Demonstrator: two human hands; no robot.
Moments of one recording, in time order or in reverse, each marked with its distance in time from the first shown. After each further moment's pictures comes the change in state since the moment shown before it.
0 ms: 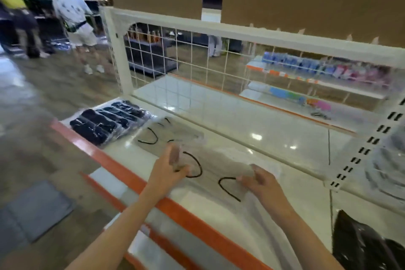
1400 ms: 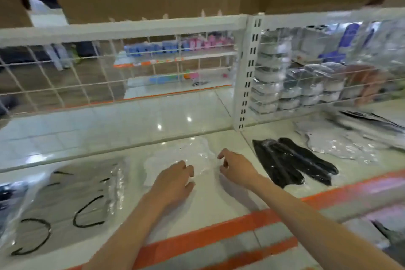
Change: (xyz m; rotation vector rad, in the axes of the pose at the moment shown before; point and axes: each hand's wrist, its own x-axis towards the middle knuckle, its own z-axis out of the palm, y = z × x) left_hand 0.038 0.032 0.109 0.855 -0.816 0.893; right_hand -0.035 0.039 -0.021 -0.596 0.429 0.406
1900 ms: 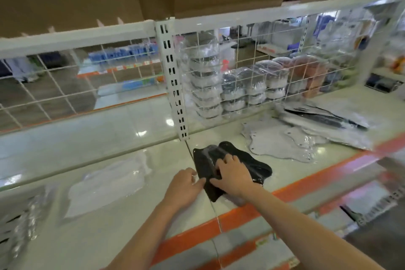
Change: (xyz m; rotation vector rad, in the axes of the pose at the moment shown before) left_hand 0.102 0.169 0.050 -0.431 -0.052 -0.250; right_hand -0.013 0.152 -0.057 -0.300 0.036 0.018
